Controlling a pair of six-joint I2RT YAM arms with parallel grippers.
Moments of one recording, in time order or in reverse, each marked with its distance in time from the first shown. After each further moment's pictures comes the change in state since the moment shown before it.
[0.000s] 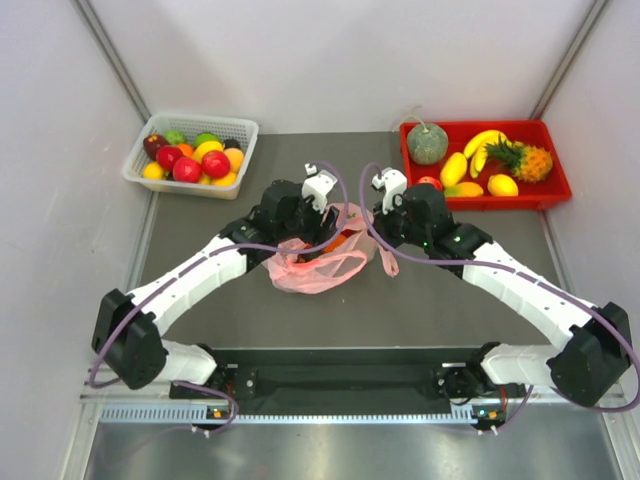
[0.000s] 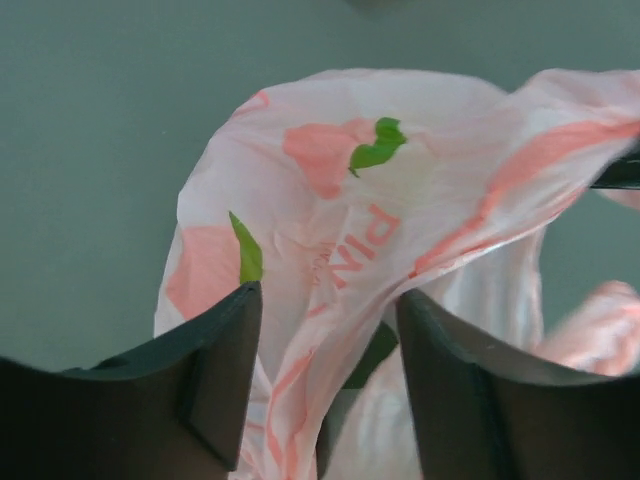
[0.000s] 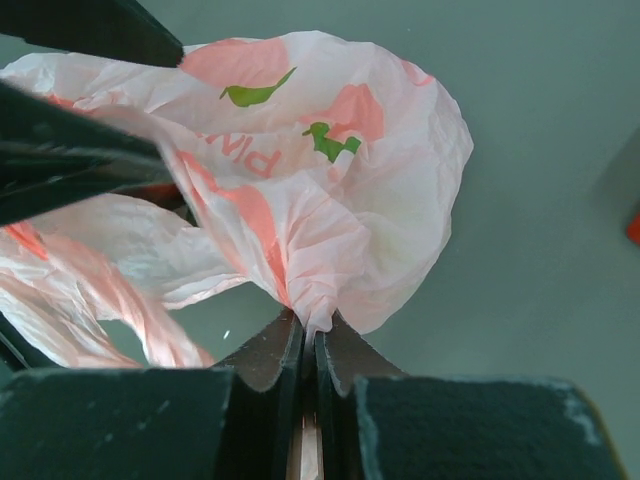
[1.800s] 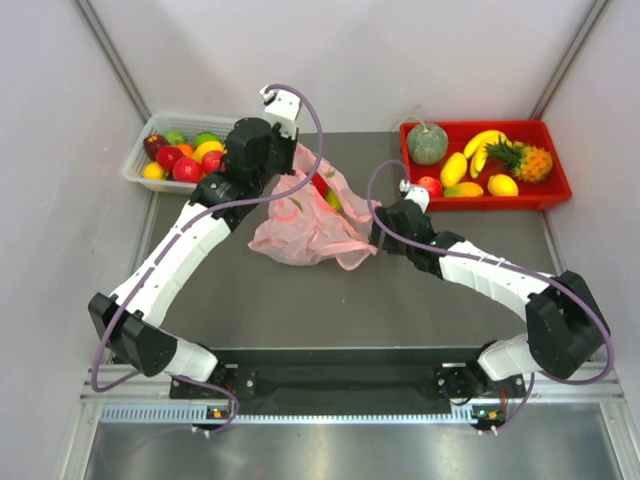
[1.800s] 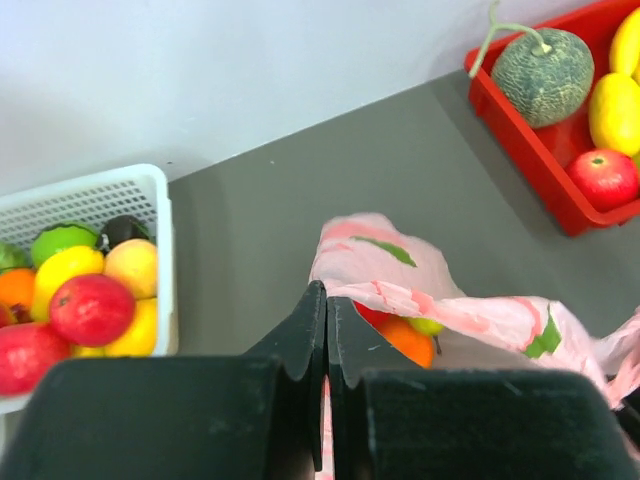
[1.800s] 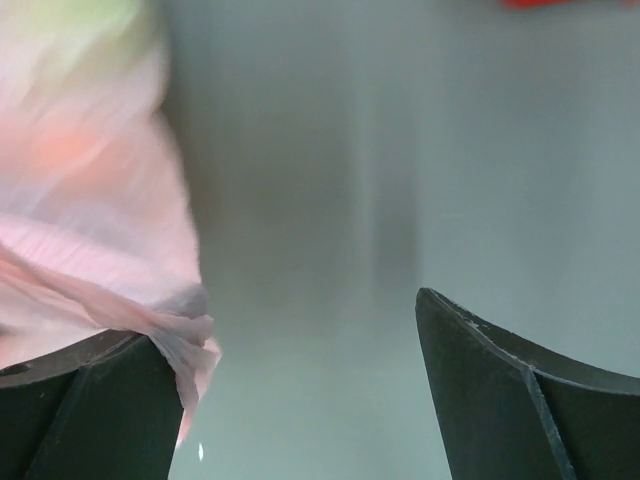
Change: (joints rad) left arm 0.130 0.085 0.479 -0.126 -0.315 0.044; right arm -0.013 0.168 -0.120 0.086 0.467 0.551
